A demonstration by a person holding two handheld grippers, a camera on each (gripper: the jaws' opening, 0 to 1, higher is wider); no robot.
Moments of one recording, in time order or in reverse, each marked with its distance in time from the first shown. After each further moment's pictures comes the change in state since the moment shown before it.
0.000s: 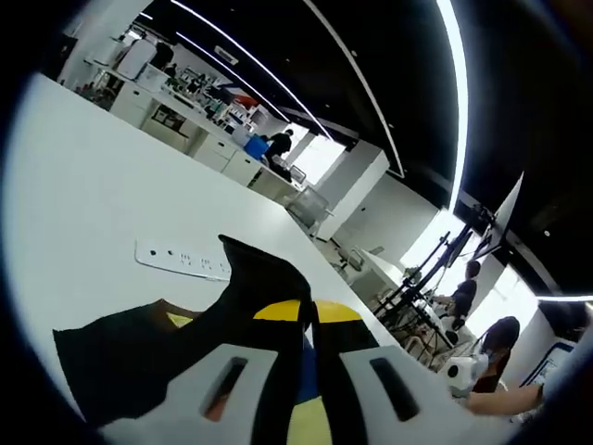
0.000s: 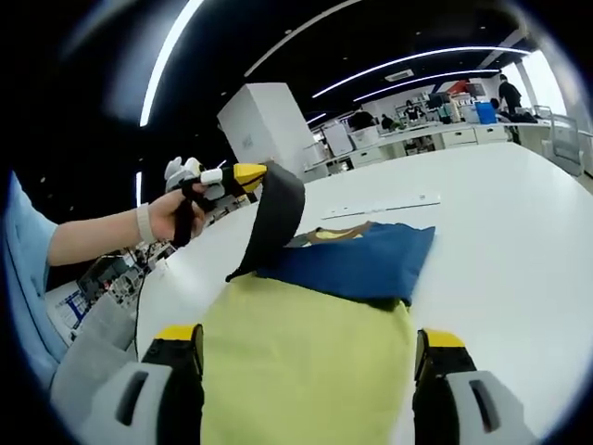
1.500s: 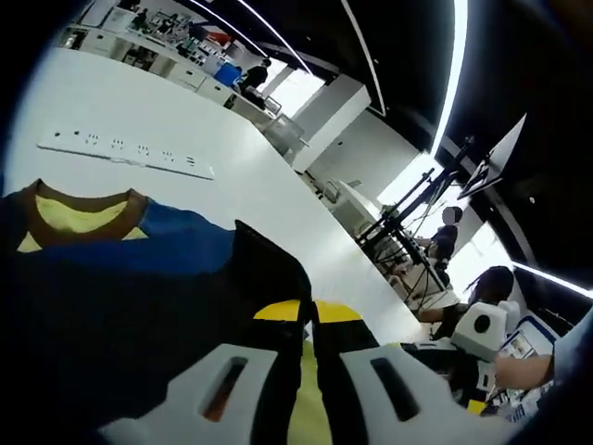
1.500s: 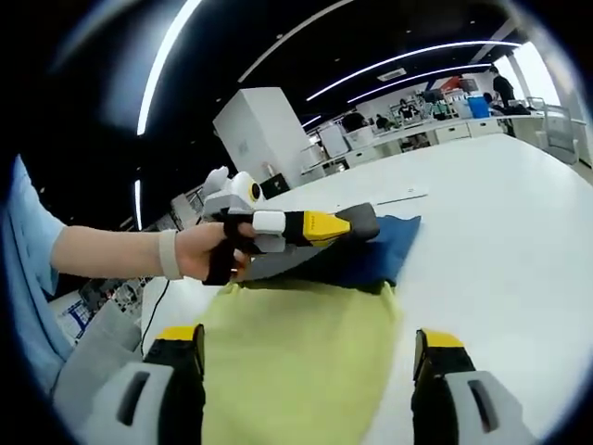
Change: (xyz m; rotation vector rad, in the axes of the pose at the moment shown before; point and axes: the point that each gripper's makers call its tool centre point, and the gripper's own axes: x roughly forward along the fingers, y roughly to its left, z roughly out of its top) left arm 0.083 -0.034 -0.151 -0.011 0.319 -0.094; right arm -0.021 -0.011 -0.012 0.042 -0.014 0.000
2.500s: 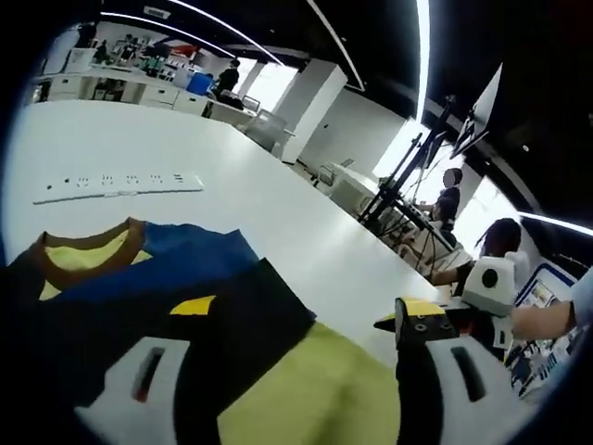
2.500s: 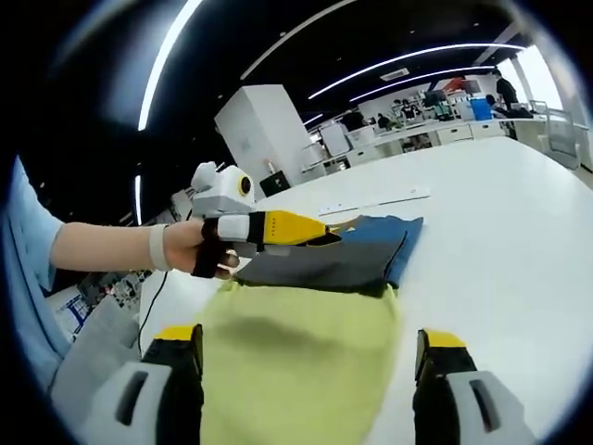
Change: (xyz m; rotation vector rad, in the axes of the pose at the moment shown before) left arm -0.018 -0.002 -0.008 0.232 0.072 0.005; right arm 0.002 0.003 -0.001 -0.023 0.013 -0.002
